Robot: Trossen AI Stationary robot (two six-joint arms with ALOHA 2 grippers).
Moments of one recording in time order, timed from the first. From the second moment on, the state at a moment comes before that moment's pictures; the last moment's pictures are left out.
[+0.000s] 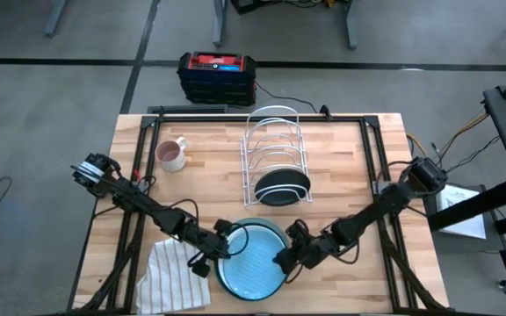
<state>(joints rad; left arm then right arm) -0.49 1.67 0.70 0.18 -0.01 -0.07 0.58 1.73 0.95 0.03 0.27 1.52</state>
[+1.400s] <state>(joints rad) -0.49 1.53 0.70 0.08 -0.01 -0.08 0.49 1.67 0.95 -0.03 0.31 1.19</state>
